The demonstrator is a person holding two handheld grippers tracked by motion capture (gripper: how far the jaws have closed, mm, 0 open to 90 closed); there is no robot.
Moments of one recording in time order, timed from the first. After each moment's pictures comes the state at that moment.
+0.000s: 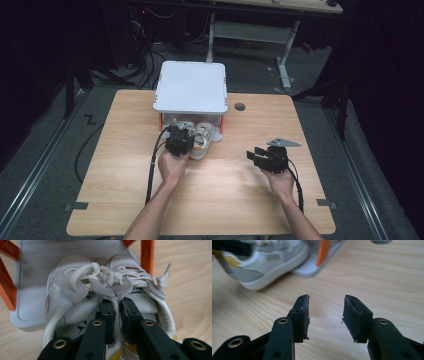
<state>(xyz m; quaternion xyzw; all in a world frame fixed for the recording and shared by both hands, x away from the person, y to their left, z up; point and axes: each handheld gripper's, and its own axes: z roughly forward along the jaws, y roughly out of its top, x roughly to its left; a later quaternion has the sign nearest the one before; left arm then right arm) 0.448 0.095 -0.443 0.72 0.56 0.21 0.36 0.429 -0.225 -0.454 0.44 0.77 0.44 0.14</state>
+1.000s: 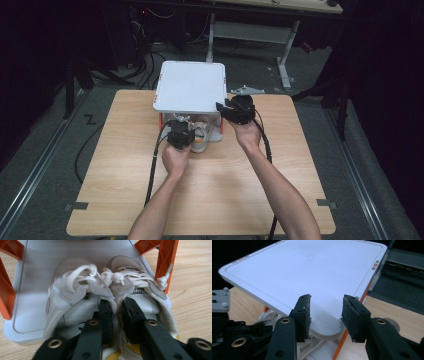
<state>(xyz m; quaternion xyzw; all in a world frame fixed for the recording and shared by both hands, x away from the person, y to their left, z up) 0.477 0.097 -0.452 0.68 0.59 0.20 0.37 0.510 -0.108 -0.349 0.40 0.77 0.45 0.22</state>
